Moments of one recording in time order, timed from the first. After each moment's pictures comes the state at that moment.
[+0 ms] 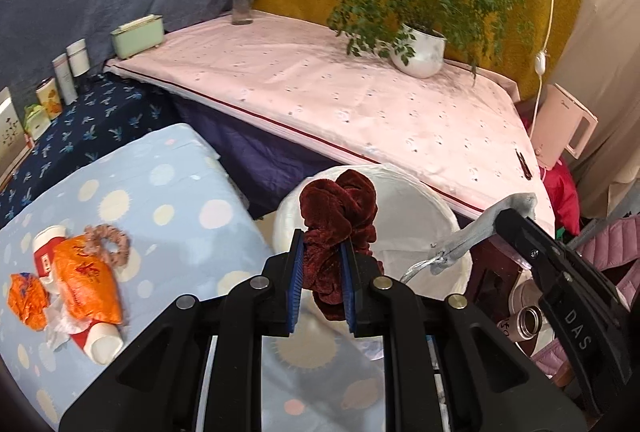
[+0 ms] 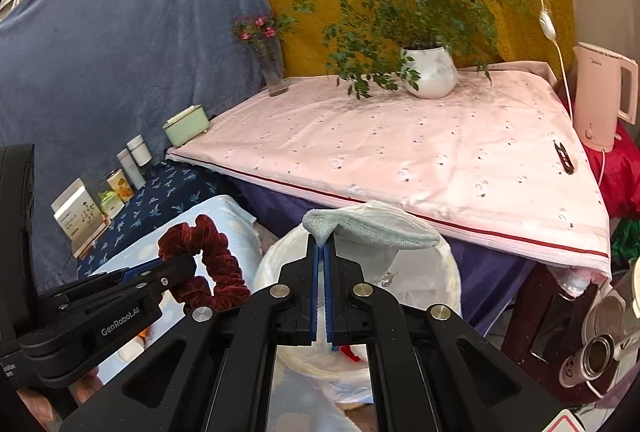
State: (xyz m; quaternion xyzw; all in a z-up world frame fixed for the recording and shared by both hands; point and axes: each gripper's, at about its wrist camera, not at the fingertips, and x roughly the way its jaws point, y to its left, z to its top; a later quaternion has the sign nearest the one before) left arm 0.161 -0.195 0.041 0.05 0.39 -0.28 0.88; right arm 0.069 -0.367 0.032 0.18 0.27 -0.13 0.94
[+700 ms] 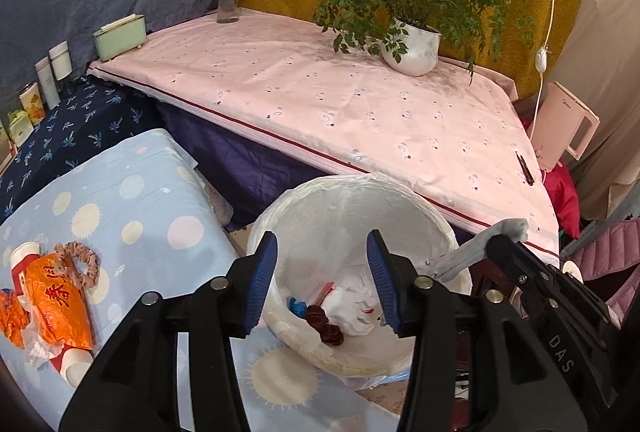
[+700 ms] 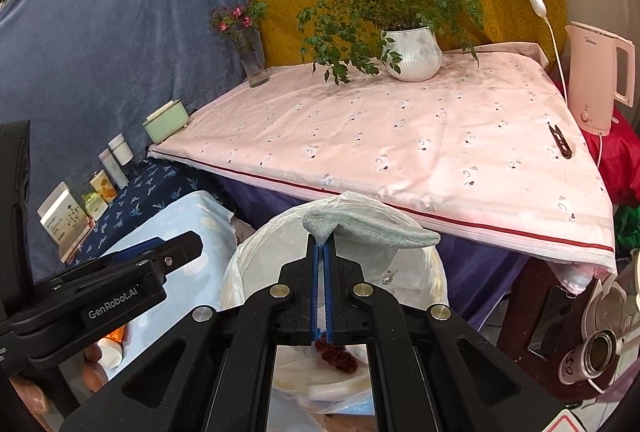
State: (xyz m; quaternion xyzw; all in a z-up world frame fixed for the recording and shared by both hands) left arm 0.185 -0.225 0.026 0.05 0.39 -0.28 0.88; right arm 0.088 -0.393 0.008 0.19 0.29 -0.14 0.93
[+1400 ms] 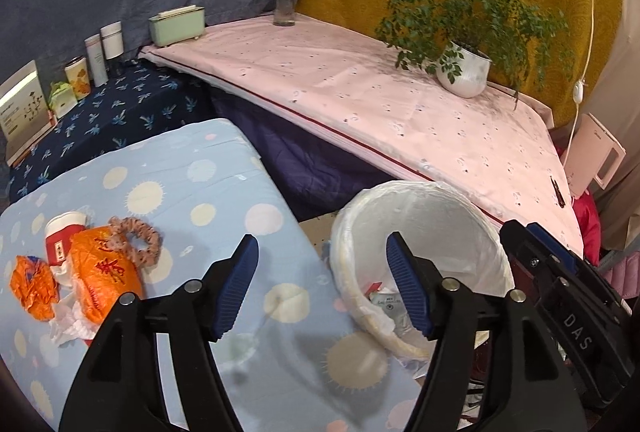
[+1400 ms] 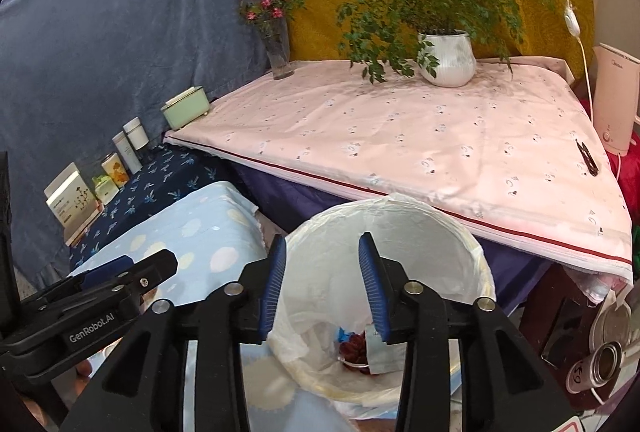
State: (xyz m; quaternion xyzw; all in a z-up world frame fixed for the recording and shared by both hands) left arm 0.192 -0.149 0.028 0.02 0.38 -0.21 0.90; right arm 0.114 -0.345 0.016 0.16 0.29 -0.11 0.94
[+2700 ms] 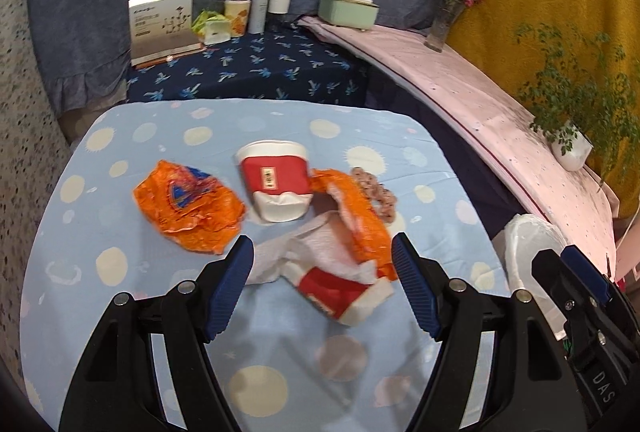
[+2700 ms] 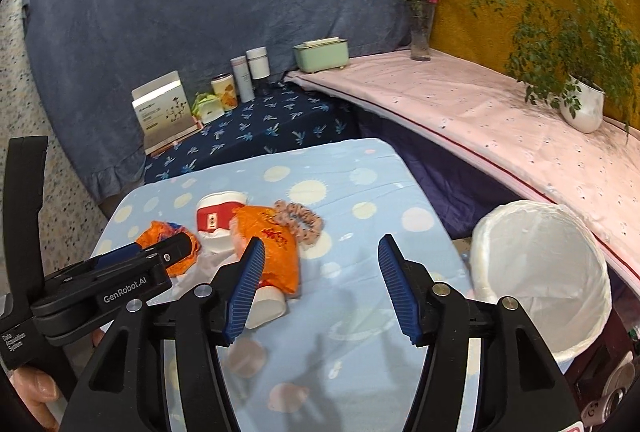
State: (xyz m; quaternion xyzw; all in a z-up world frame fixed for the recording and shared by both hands) left arm 0.178 0.098 0.010 -0.10 0.40 -0.03 0.91; right arm 0.135 -0.120 0.027 0.05 0.33 0.05 0.94
